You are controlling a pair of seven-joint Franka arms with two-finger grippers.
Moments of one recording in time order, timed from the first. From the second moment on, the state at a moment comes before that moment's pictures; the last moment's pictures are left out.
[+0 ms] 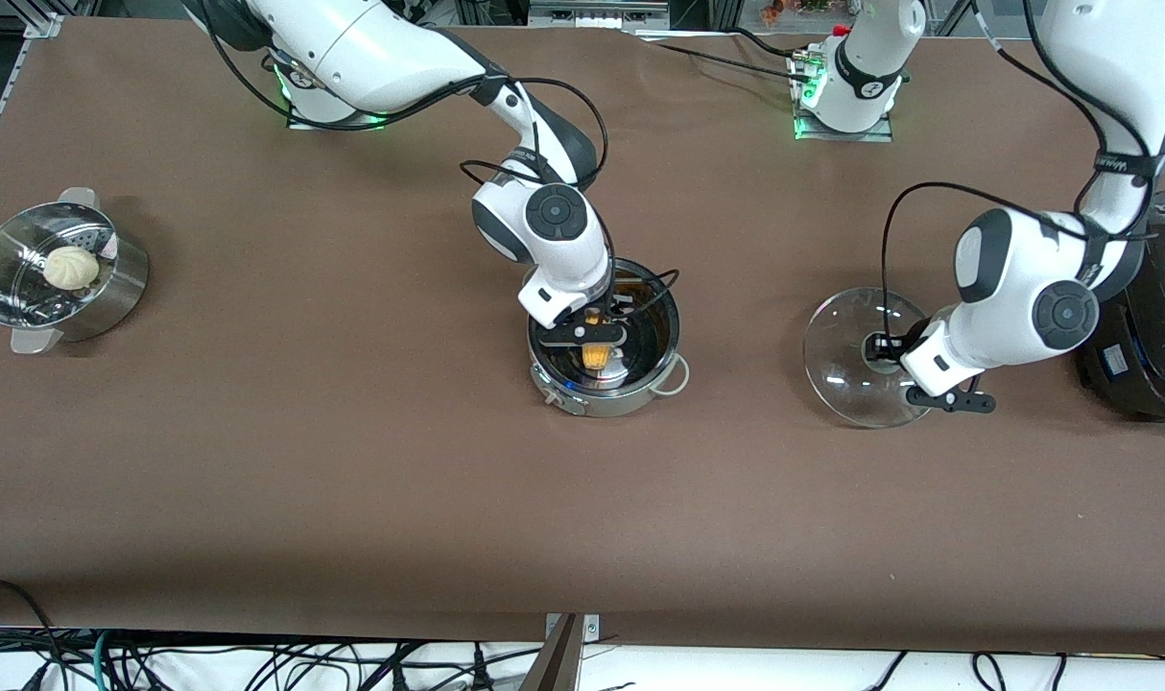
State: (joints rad) left arm 0.19 0.44 -0.24 -1.92 0.03 2.17 0.02; right arm 0.52 0.81 0.35 -1.43 -0.23 2.30 0.93
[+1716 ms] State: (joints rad) left arm 0.21 -0.02 -0.30 -1.80 0.03 1.79 -0.21; right arm 0.09 0.37 0.29 -1.37 -0.23 1.69 0.38
